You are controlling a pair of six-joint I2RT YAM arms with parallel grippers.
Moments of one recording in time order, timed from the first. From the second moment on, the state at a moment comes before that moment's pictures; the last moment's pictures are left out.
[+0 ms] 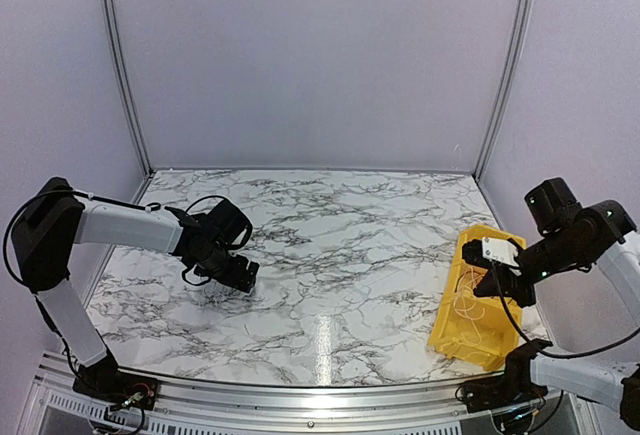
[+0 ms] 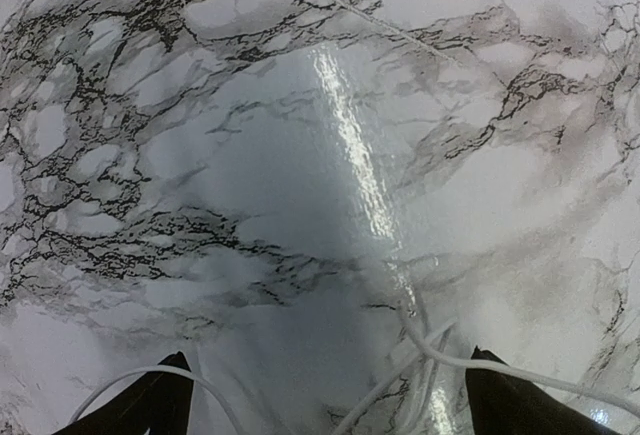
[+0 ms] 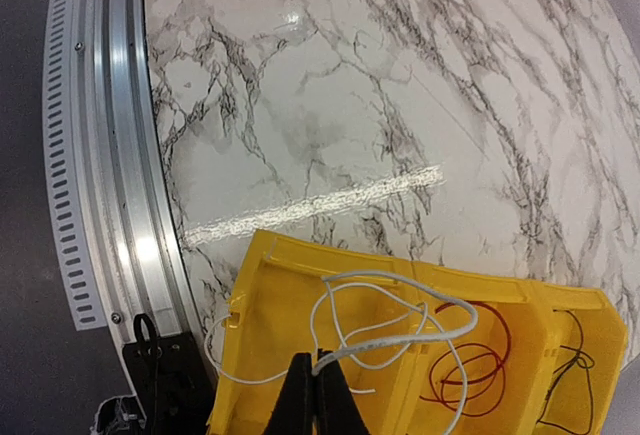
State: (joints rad) left arm -0.71 1.72 0.98 -0.44 -0.14 -0.34; right arm 0.28 0.83 1.02 -1.36 -0.46 -0.95
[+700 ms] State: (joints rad) left arm -0.71 1.72 0.98 -0.44 -0.13 -0.34; right arm 0.29 1.05 0.85 -1.37 -0.16 -0.98
